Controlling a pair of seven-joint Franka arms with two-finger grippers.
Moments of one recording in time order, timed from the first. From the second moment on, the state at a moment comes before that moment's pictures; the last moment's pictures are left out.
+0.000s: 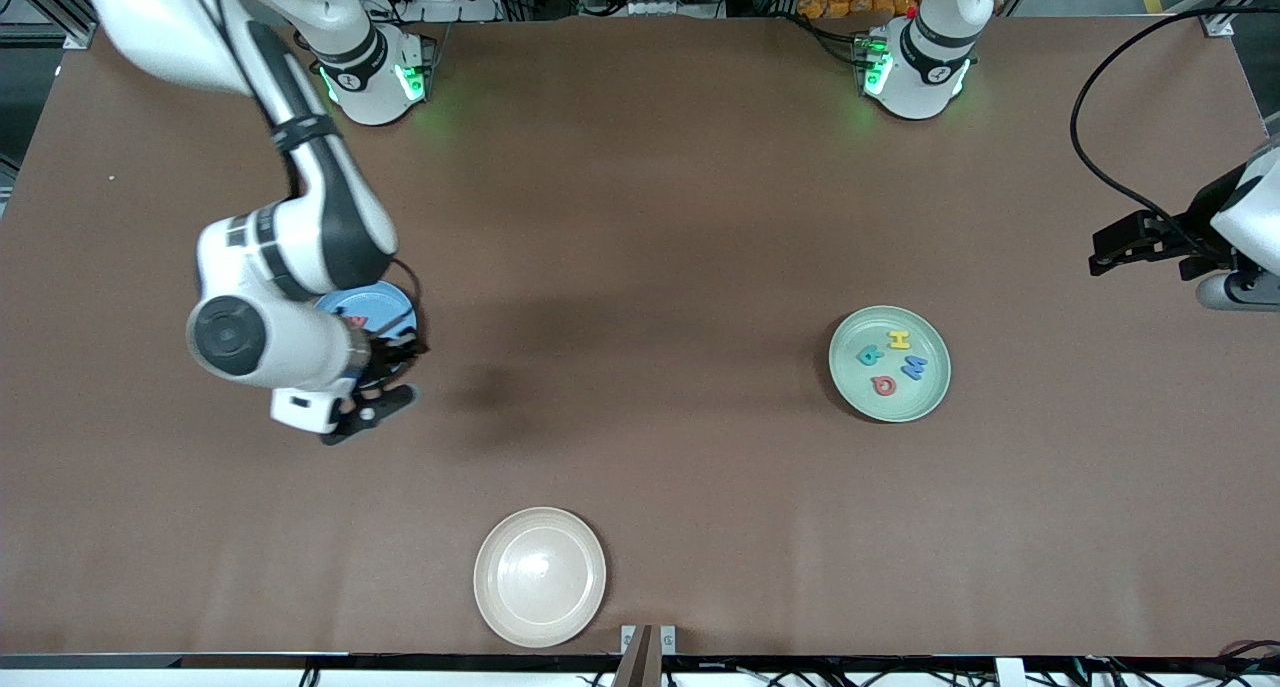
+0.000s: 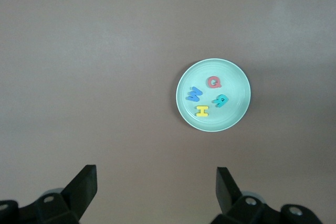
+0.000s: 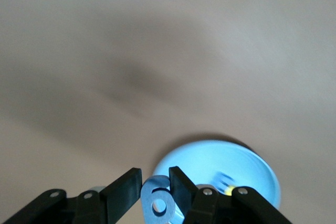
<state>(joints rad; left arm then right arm) -0.05 0.11 0.04 -1.49 0.00 1.56 0.04 0.15 0.48 0.05 -1.61 0.05 1.86 -0.31</state>
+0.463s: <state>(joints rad) -0.05 0.10 0.05 -1.49 0.00 1.56 0.04 0.06 0.48 0.00 -1.80 0.06 1.98 -0.43</state>
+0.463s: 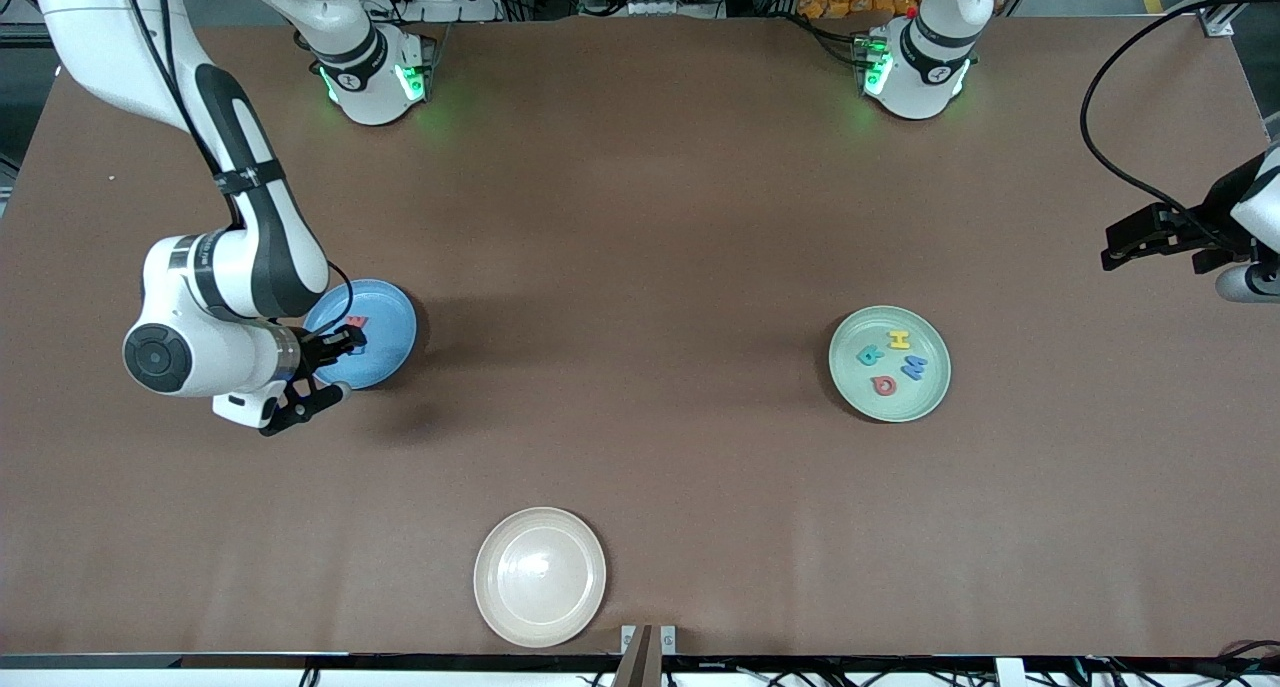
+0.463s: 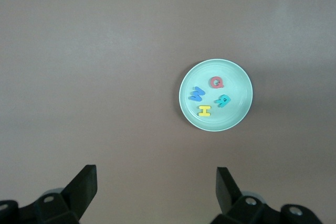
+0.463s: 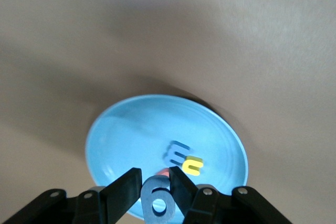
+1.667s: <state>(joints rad) 0.00 0.00 0.06 -1.48 0.00 1.54 0.12 0.01 0.00 -0.06 -1.78 0.08 1.82 -0.45</state>
